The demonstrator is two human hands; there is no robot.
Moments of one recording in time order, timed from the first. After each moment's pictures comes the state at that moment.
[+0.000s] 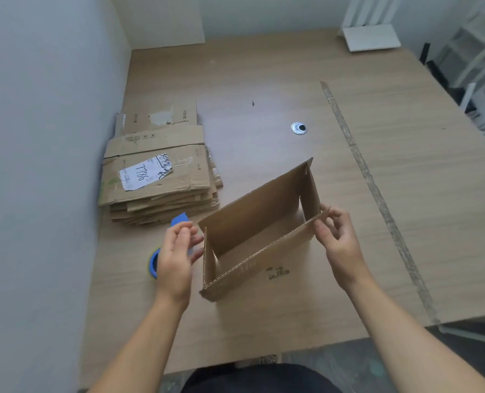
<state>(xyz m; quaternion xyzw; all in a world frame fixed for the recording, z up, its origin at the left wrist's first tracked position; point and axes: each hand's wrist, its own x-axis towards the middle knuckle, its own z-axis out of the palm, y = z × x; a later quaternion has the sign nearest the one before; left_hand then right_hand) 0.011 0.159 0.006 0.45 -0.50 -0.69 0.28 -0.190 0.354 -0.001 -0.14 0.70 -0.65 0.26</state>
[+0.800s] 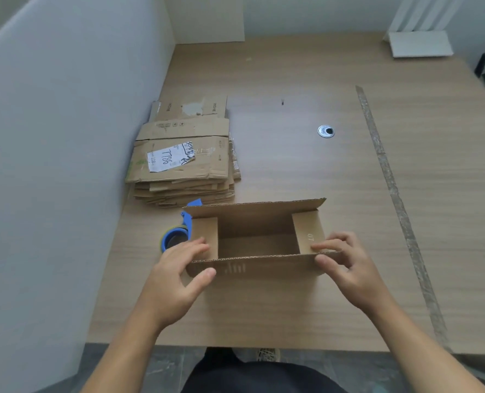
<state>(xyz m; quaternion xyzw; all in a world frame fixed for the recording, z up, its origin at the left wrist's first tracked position) 0.078 0.193 0.026 0.37 -0.84 -0.37 0.11 -0.198 0.395 -0.011 -0.35 0.75 -0.50 0.27</state>
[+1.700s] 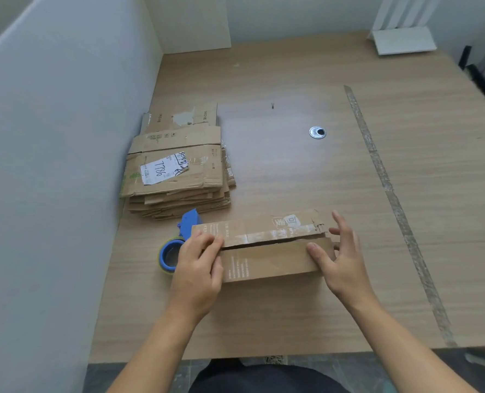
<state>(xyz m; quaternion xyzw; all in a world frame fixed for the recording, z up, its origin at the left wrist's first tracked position) 0.029 0.192 -0.011 0.32 -0.90 -0.21 0.22 -0.185 0.374 -0.013 -0.23 0.82 -0.49 0.21</state>
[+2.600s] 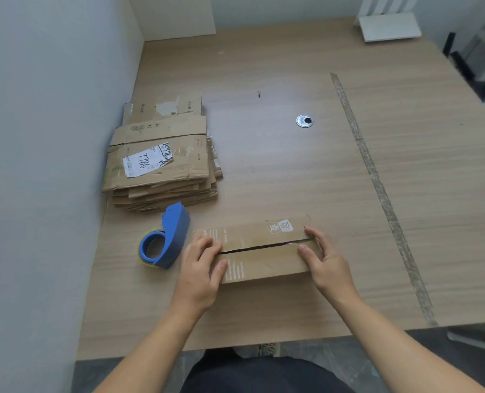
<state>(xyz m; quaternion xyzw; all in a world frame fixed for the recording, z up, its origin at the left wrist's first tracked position) 0.026 0.206 -0.063 0.33 -0.88 -0.29 0.17 -0.181 0.392 -0.049 -0.20 0.83 -0.46 0.25</state>
